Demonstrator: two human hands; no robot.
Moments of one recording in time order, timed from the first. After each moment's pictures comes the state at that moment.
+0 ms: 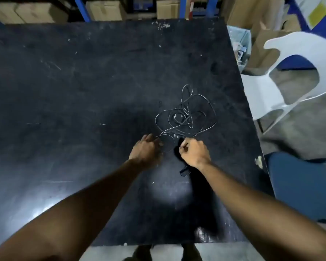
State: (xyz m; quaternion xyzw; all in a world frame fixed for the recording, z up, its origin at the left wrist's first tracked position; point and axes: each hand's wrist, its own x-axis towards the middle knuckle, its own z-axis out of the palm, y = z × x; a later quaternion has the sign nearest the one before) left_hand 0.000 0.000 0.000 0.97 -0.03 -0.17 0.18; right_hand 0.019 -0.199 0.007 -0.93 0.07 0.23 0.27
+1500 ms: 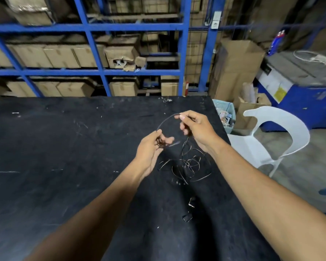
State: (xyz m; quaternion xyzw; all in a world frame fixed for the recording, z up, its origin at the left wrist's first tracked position) left_hand 0.033 -0.011 0.218 0.55 0.13 -0.04 0.83; right_hand 0.105 -0.181 0.247 -0.72 -0.10 0.07 0.68
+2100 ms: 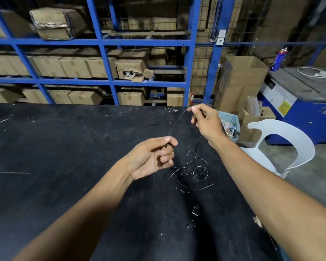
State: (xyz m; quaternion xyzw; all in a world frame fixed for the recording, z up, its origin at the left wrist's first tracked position) left_hand -0.015 0.028 0.285 0.45 -0.06 -0.27 0.85; right_hand 0.118 -0.176 0.285 -0.78 -0.12 -0.10 0.61
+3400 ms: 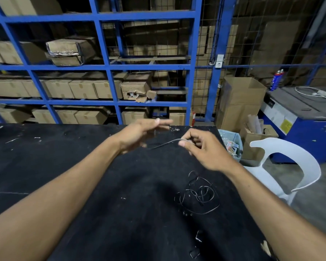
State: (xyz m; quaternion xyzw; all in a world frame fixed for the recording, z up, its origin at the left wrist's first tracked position) left_hand 0.048 0.071 0.377 0.80 -0.09 -0.13 0.57; right_hand 0.061 -0.187 0.336 -0.80 -0.34 -0.04 0.49
